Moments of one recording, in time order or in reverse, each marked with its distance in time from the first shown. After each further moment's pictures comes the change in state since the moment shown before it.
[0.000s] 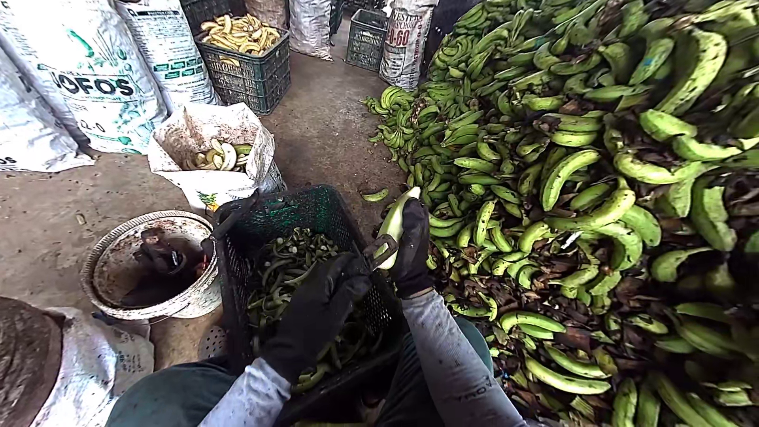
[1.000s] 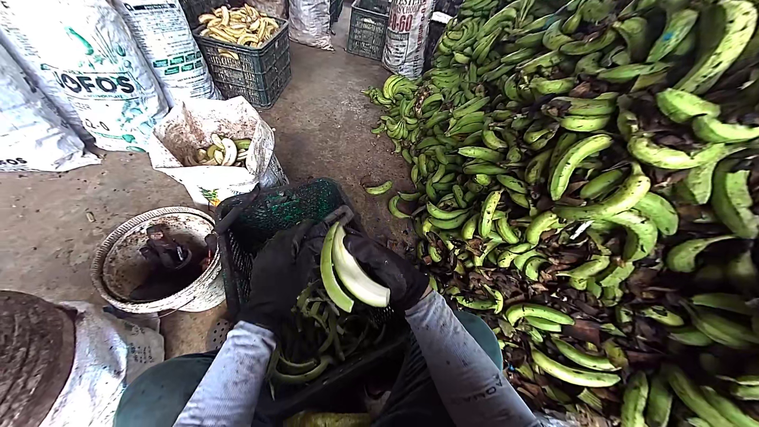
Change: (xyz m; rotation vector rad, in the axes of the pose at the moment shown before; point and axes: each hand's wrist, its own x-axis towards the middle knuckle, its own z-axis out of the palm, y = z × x) left_hand 0.036 -0.033 -0.036 0.460 0.215 -0.067; right_hand -0.028 -0.002 -0.009 0.077 -0.820 0.374
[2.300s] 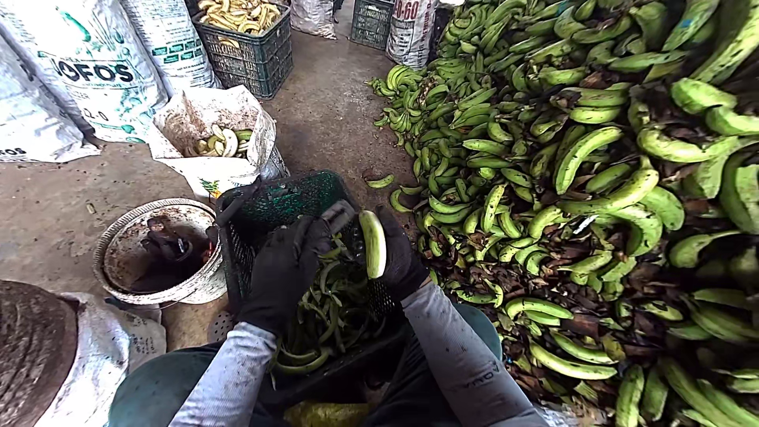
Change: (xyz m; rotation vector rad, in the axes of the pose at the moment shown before) left_hand -0.014 -0.001 0.005 0.099 0.025 0.025; right_hand 0.015 0.017 -0.012 0.574 0.308 0.083
